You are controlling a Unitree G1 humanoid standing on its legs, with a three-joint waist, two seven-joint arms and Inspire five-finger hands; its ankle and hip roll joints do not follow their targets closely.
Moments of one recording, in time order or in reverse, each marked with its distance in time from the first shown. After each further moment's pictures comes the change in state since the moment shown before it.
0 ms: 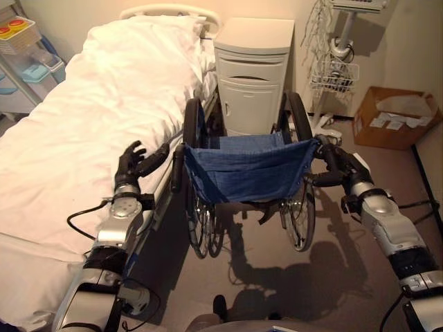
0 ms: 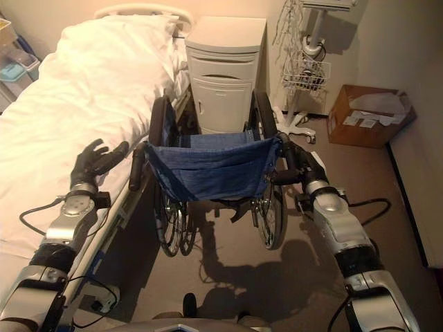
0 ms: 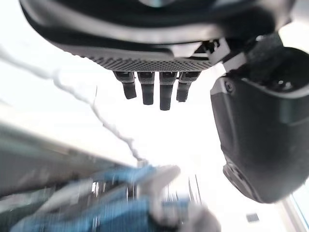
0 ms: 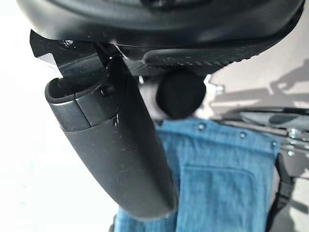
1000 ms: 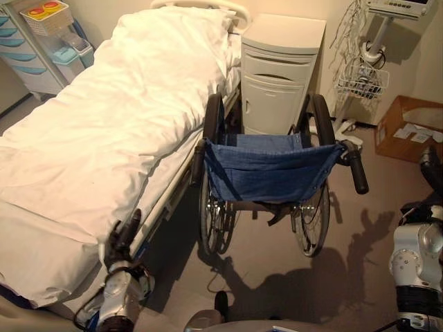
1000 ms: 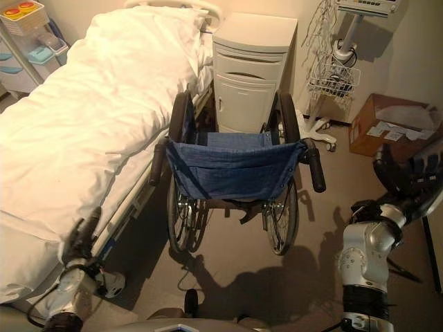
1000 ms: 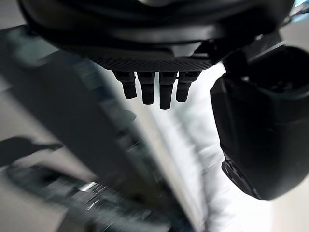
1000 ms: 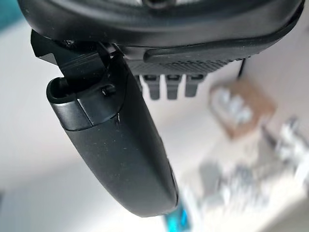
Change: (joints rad) left arm 0.386 -0.294 0.068 0.286 -0.249 -0.234 -0.199; right arm 0.248 0.291 -0.422 0.070 0.279 -0.603 -0.558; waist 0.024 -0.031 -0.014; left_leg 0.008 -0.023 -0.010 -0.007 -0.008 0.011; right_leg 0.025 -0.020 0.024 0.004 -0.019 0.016
